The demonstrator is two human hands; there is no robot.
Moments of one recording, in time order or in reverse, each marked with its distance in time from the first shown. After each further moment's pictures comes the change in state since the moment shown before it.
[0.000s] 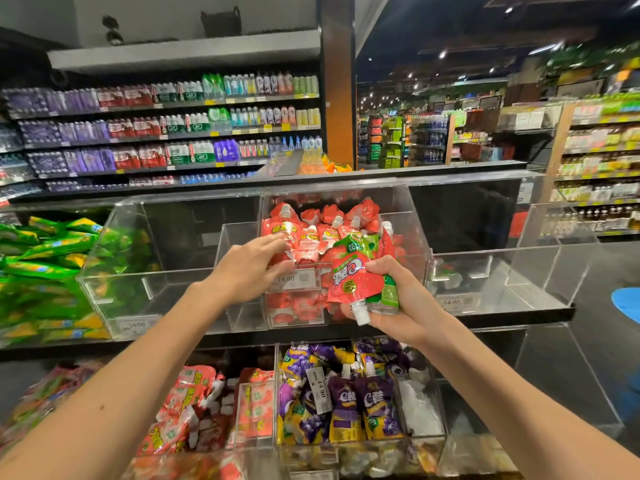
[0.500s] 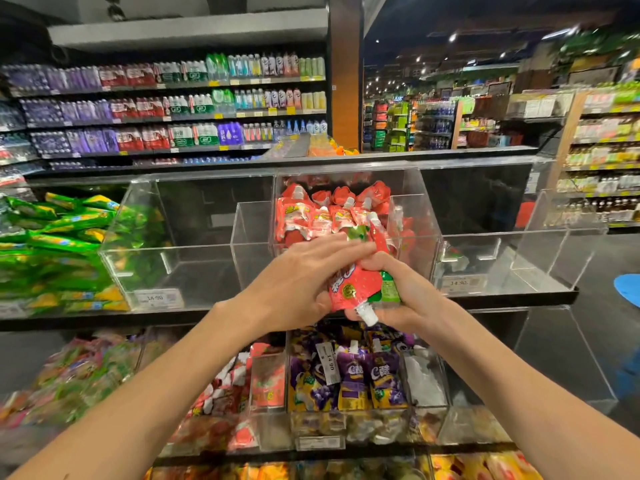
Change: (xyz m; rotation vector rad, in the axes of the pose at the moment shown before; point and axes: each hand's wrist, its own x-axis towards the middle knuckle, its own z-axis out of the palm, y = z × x) left_hand -0.069 0.061 -0.012 -0.172 0.191 0.531; right_hand -0.011 0.021 0.012 -0.174 0.088 0.091
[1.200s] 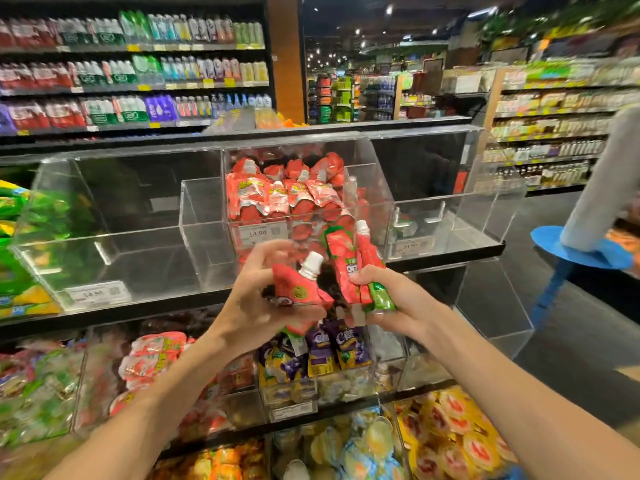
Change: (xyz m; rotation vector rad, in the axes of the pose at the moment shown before) left_hand -0.043 0.013 0.051 -0.811 0.282 -0.236; right_hand -0.040 0.031 -0.035 -0.132 0.130 -0.010
